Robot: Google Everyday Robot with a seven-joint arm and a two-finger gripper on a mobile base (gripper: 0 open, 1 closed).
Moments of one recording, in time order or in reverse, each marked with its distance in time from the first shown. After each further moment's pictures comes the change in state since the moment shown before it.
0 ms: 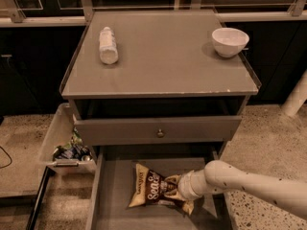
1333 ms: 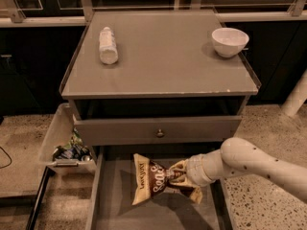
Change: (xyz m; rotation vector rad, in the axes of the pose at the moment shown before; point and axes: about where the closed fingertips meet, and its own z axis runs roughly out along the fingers) arm -0.083 -0.005 -0.111 -0.010 -0.043 -0.134
